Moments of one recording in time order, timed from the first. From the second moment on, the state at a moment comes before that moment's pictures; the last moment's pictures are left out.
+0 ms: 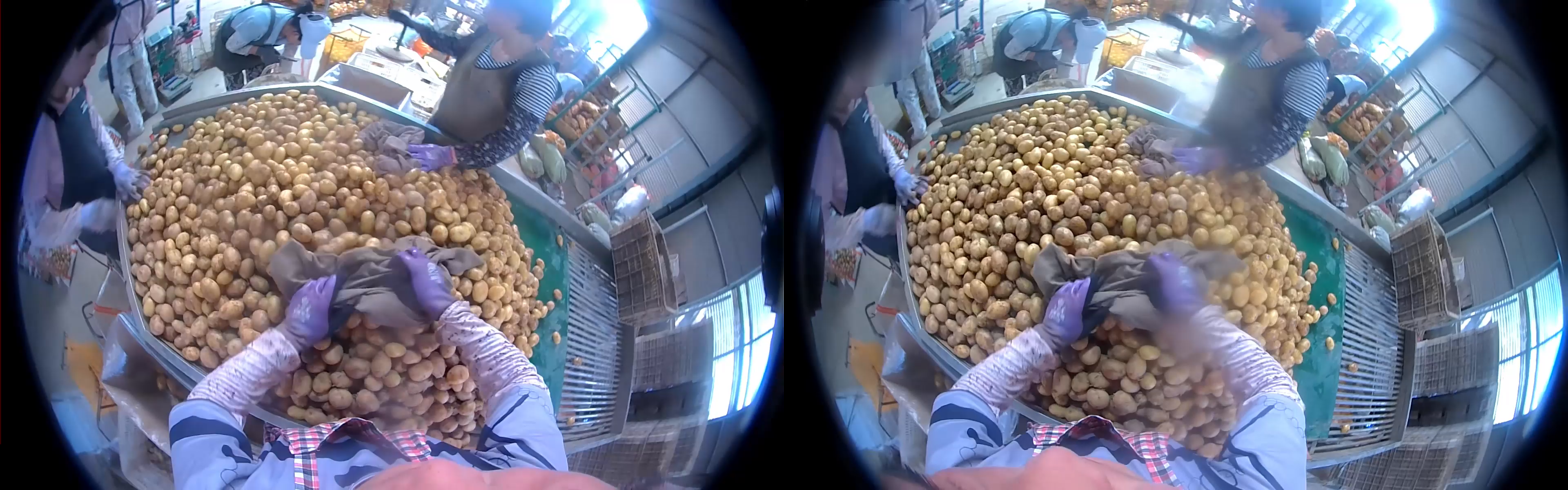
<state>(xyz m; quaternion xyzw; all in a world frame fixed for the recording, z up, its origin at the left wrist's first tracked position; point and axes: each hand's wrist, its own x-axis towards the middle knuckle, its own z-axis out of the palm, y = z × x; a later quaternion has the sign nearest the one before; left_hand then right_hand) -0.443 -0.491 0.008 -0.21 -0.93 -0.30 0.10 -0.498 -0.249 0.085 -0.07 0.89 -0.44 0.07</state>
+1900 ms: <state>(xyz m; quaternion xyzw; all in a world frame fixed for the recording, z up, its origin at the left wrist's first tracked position) -0.582 -0.421 -0.005 -0.10 -0.98 -0.14 0.01 -0.591 -0.254 0.004 -0.05 0.99 0.03 -0.09</state>
